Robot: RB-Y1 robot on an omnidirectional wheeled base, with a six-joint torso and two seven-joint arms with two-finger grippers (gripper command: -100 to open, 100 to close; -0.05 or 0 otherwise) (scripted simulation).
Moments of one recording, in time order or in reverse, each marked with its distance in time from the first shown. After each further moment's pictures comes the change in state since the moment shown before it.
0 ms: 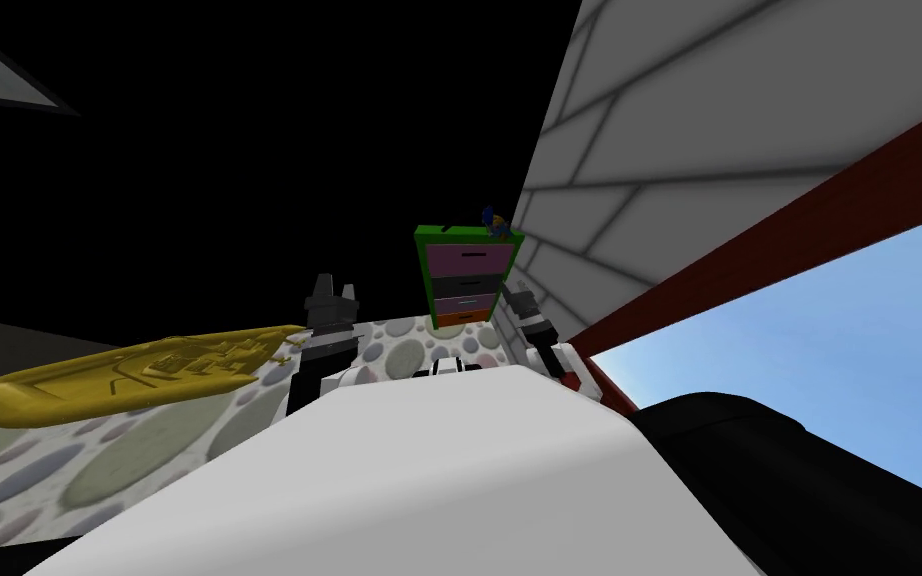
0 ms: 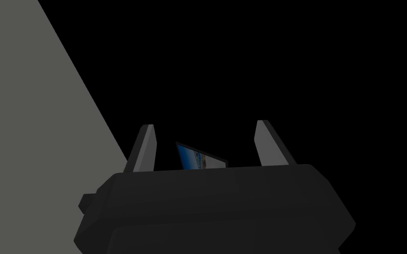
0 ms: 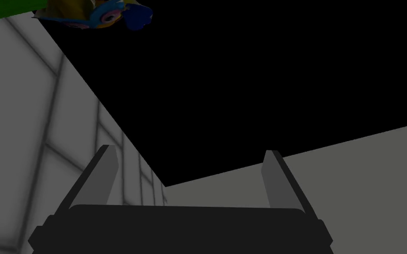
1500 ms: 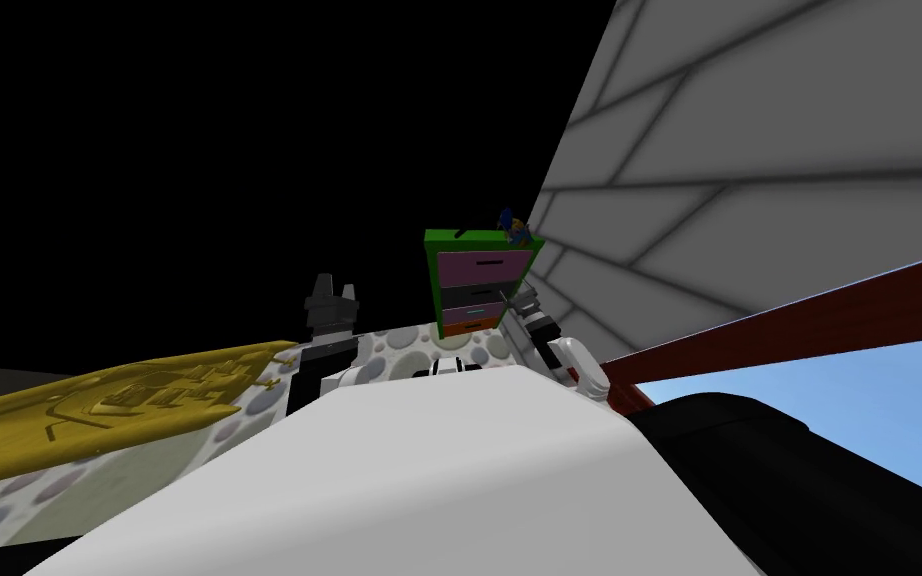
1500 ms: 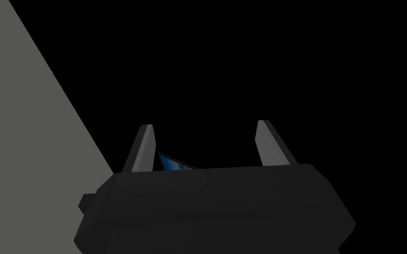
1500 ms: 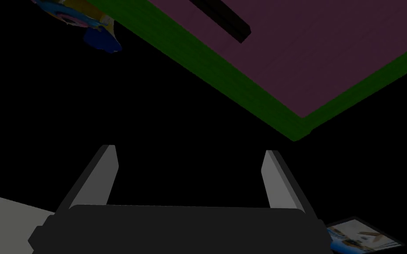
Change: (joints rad) left arm 0.000 0.000 0.000 0.000 0.000 0.000 0.000; right arm -0.031 -0.120 -0.036 0.064 0.364 0.101 0.366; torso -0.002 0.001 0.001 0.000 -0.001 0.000
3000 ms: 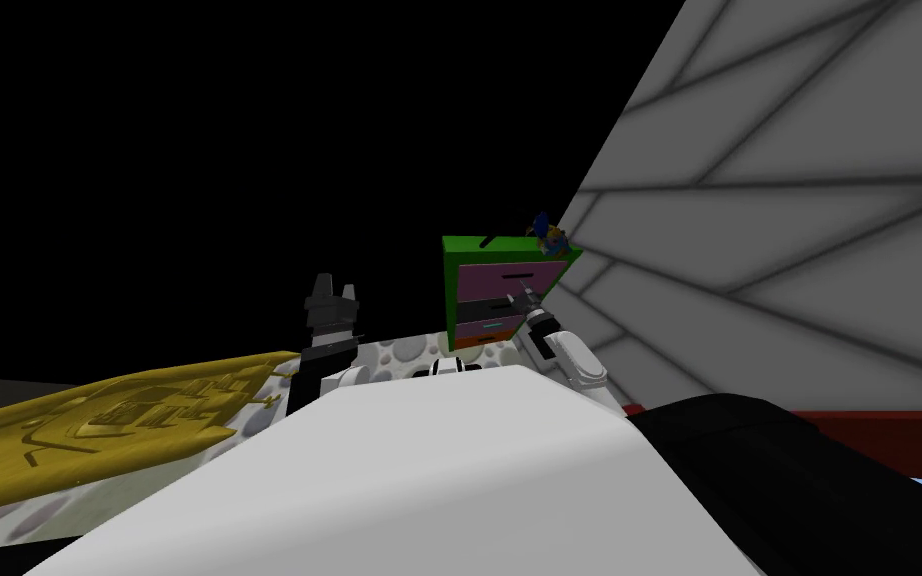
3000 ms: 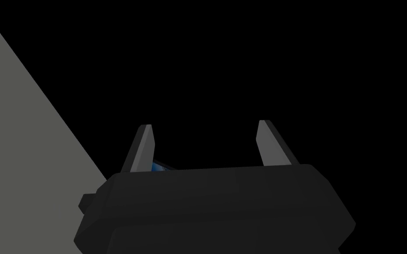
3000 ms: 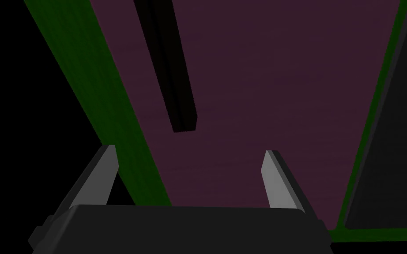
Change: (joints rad) left arm 0.000 0.000 0.000 0.000 0.000 0.000 0.000; right arm -0.064 -0.106 0.009 0.119 0.288 0.105 0.383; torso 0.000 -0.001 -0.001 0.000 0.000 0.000
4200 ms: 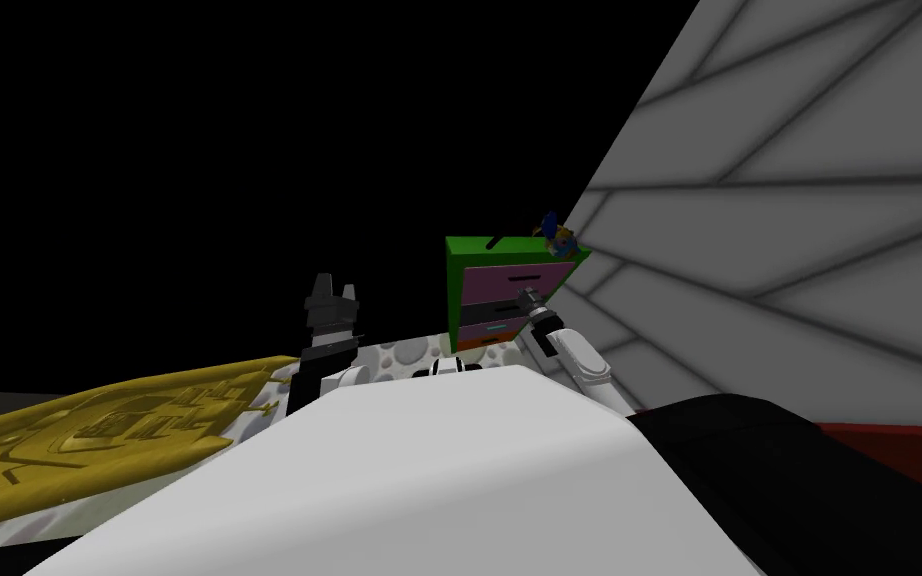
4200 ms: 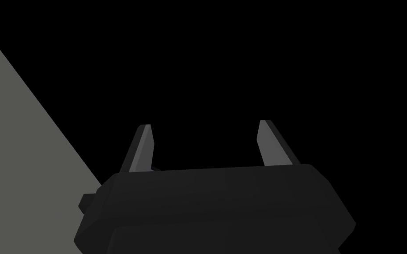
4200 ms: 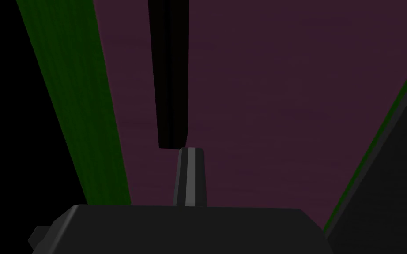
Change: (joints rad) left arm -0.001 0.000 0.000 0.000 0.000 0.000 0.000; right arm -0.012 -0.059 -0.007 0.018 0.070 0.031 0.092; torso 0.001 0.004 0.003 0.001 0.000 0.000
